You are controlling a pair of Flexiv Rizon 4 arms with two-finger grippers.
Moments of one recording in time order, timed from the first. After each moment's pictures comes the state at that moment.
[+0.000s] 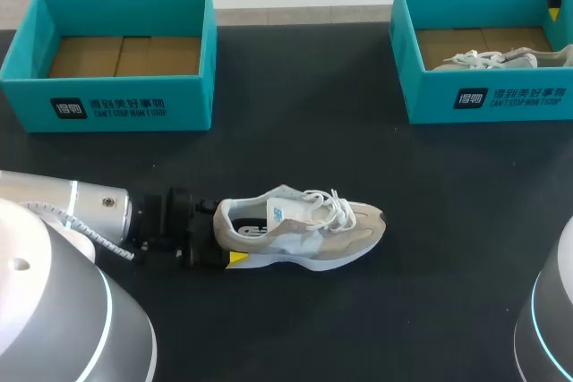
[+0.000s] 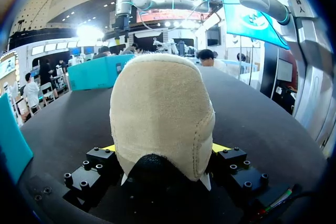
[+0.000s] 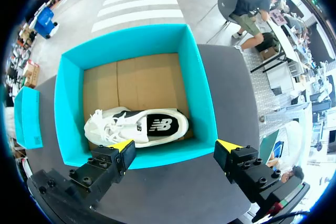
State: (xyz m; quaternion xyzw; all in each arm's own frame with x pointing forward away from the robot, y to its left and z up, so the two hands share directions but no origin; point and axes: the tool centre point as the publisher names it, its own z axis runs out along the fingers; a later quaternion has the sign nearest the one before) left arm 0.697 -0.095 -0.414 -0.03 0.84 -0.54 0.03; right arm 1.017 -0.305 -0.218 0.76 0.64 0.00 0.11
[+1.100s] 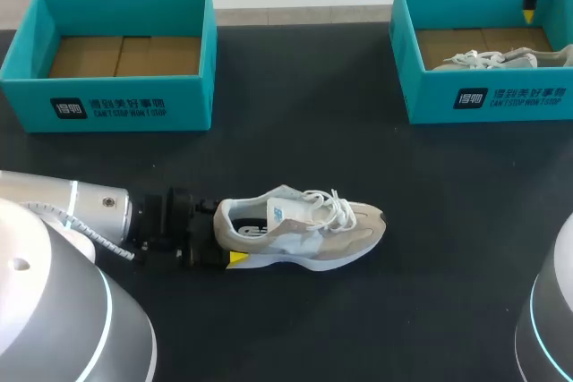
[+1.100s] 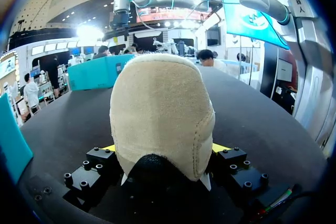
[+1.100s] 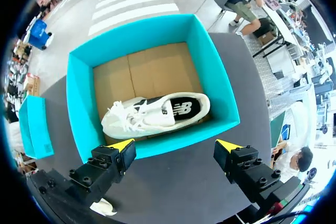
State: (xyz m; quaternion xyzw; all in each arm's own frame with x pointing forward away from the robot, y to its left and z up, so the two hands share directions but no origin) left arm 0.697 -0.096 -0.414 -0.03 0.84 -0.54 0.03; right arm 0.993 -0.235 -0.211 0.79 0.60 -0.01 0.08
